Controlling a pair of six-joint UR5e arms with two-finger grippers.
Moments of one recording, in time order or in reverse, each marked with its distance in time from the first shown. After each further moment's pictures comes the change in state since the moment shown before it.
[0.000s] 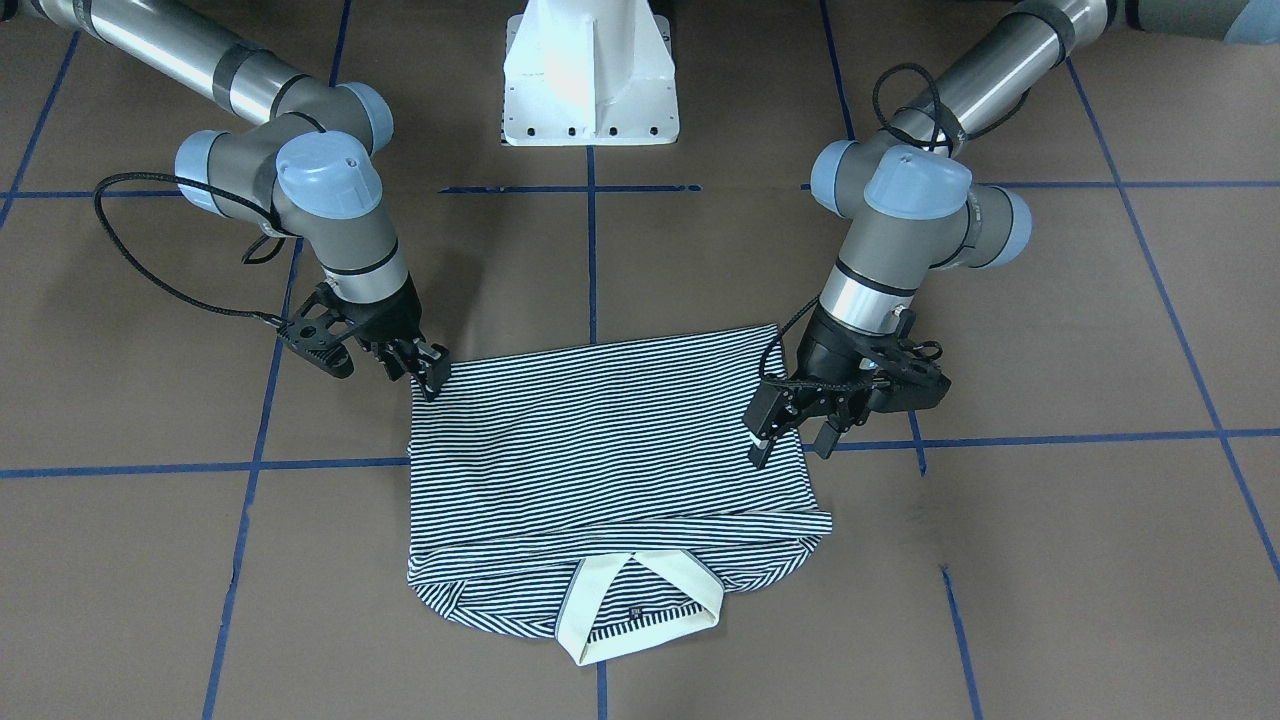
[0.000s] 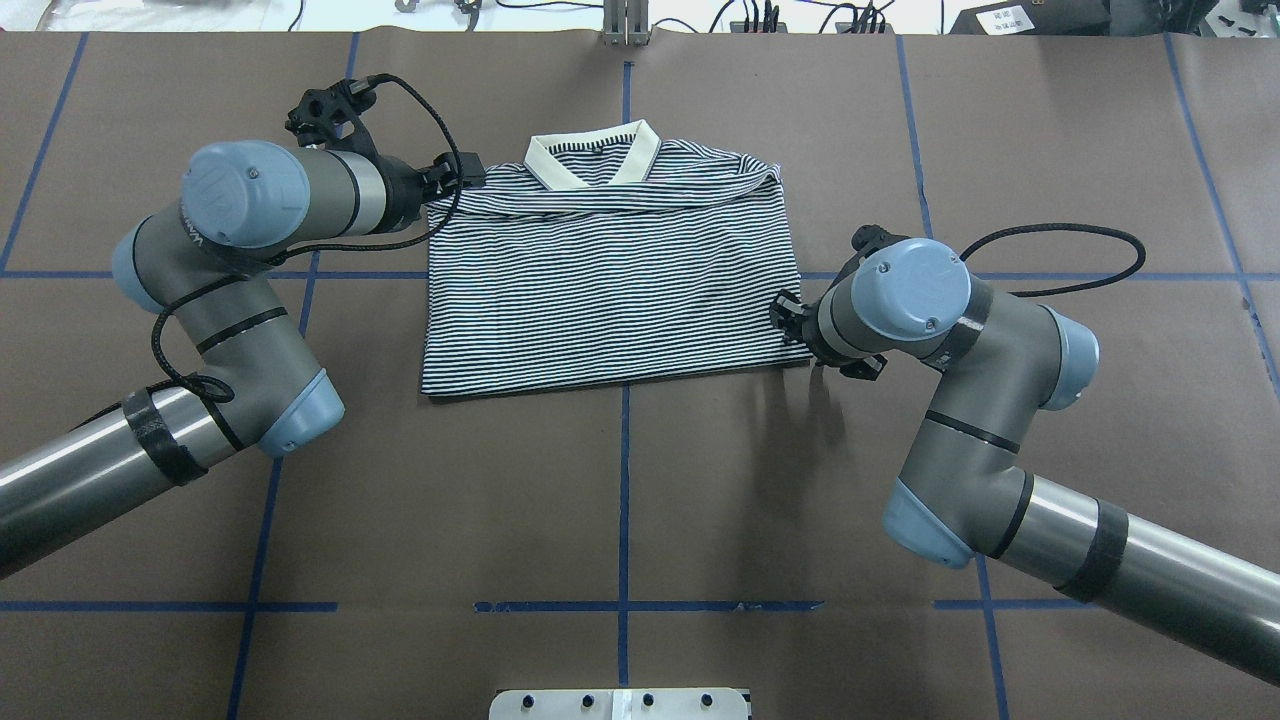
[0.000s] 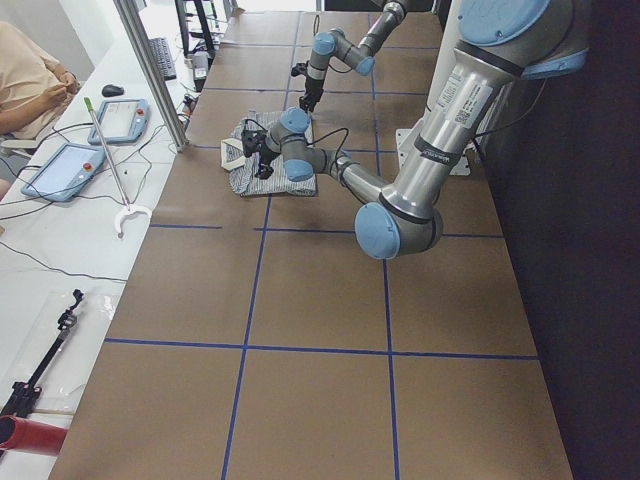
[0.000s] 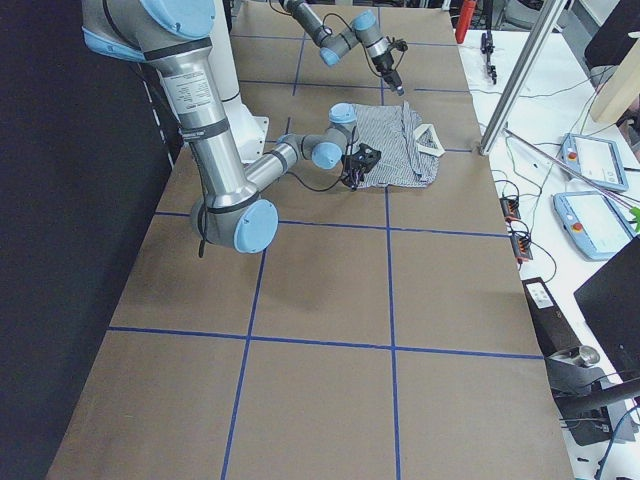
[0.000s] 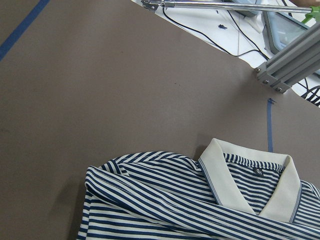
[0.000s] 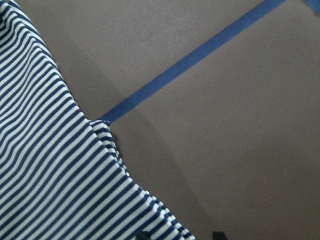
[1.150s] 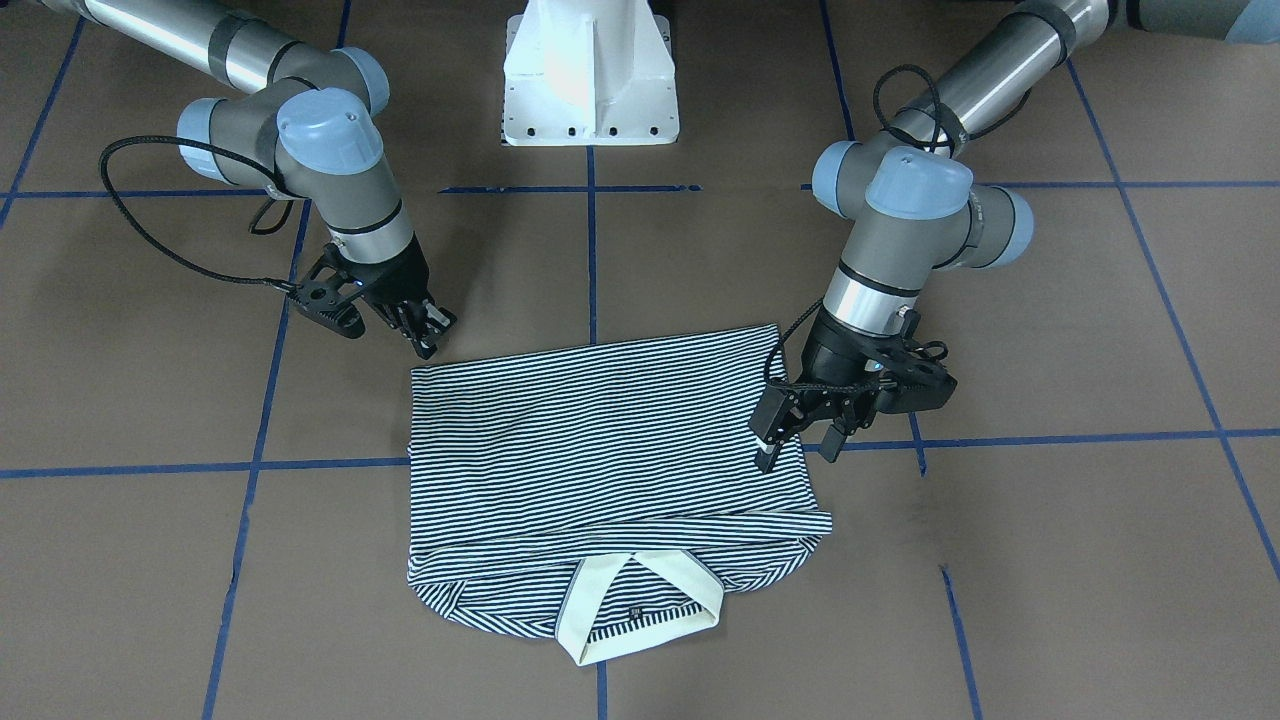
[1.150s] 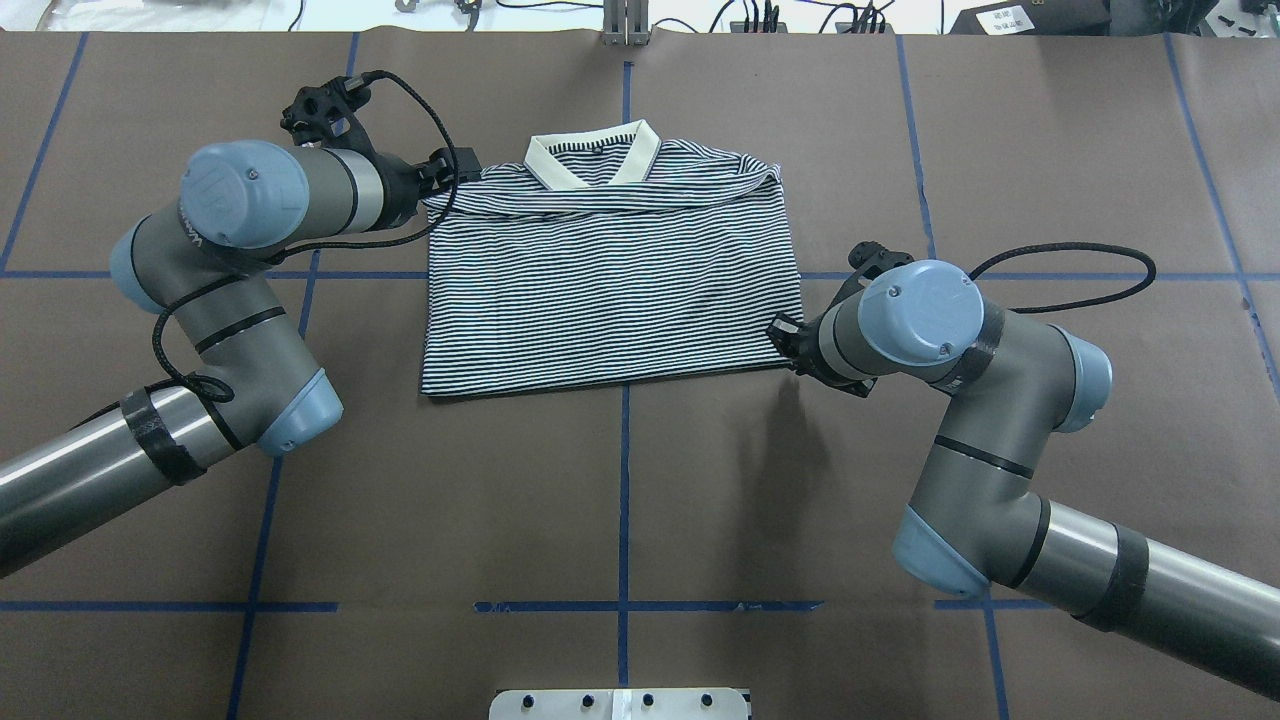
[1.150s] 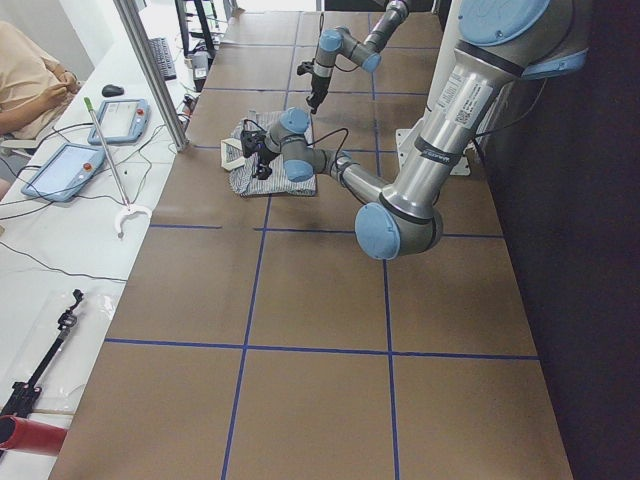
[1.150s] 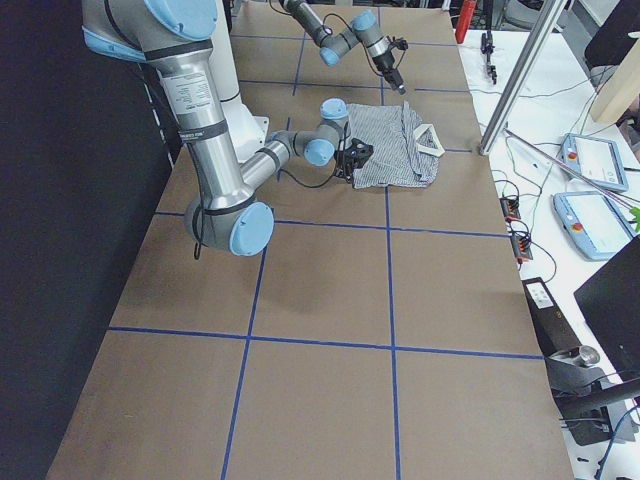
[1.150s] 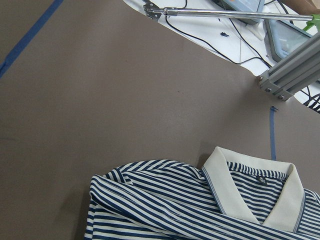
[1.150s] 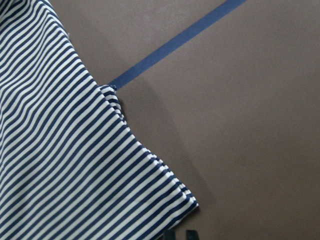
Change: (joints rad) left arm -0.002 0.002 0.000 0.003 0.023 -0.014; right arm -0.023 -0.023 0.056 -0.004 -0.004 0.002
